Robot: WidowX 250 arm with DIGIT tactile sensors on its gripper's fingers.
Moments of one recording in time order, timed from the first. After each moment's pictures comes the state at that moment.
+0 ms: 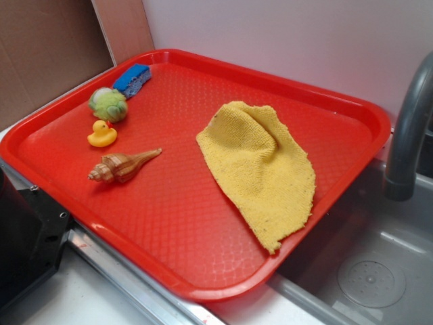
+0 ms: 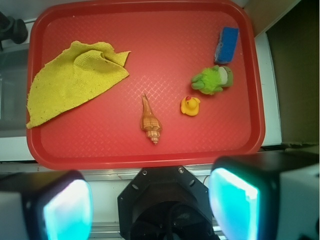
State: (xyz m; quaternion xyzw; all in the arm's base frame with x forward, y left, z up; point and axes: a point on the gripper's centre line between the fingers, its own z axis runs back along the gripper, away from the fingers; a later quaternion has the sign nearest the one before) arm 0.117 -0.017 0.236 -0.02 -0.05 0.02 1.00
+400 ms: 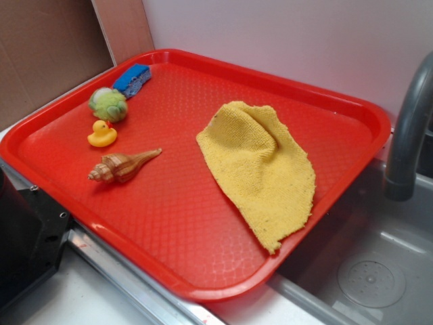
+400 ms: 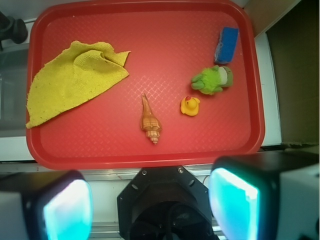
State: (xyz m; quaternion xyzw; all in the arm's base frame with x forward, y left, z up) arm 0.115 -0.016 0.232 -0.01 -0.04 0.02 1.00
